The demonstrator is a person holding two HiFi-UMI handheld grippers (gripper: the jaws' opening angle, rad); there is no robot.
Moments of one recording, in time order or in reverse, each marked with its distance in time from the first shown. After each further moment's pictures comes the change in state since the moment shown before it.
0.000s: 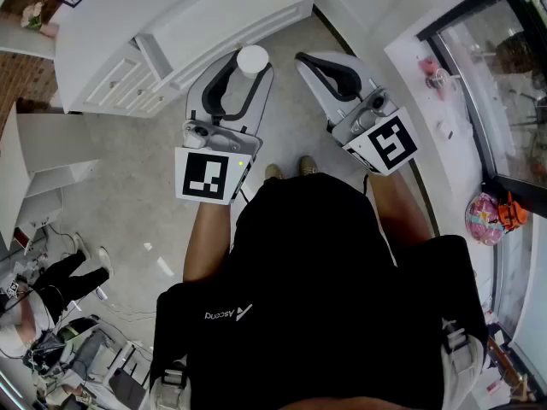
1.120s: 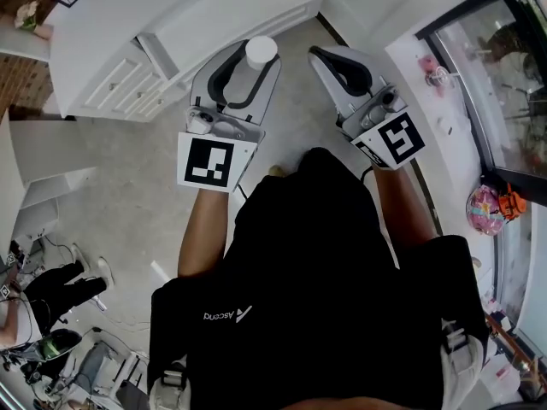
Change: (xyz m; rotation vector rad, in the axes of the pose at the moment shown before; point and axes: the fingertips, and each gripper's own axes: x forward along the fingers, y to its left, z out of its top) left arm -0.022 0.055 -0.012 0.006 -0.003 -0.076; right arm 0.046 0.021 -0.012 -0.029 0.049 -0.066
